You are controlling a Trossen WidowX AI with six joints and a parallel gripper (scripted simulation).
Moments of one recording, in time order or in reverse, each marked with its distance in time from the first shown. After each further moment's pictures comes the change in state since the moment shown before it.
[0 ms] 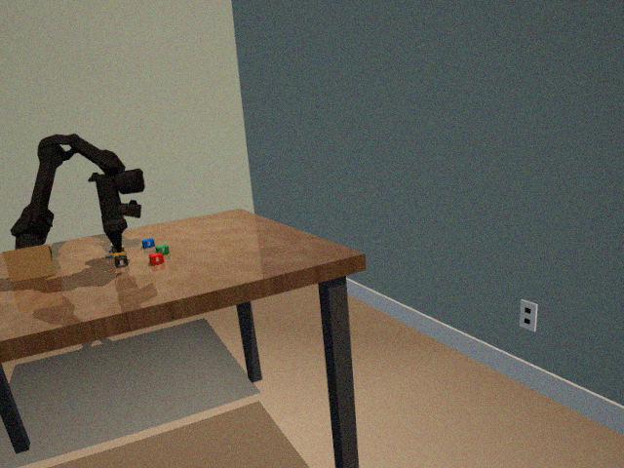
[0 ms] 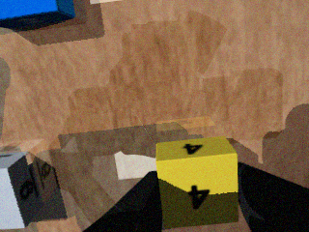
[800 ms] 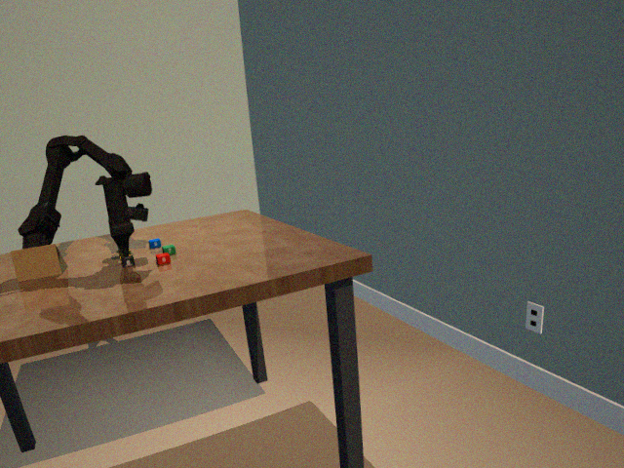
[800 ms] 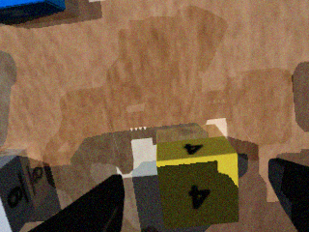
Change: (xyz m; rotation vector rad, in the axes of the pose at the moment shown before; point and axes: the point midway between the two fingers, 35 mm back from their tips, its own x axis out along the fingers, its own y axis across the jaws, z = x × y) arm 0.008 0.000 -0.002 0.002 0.006 -0.001
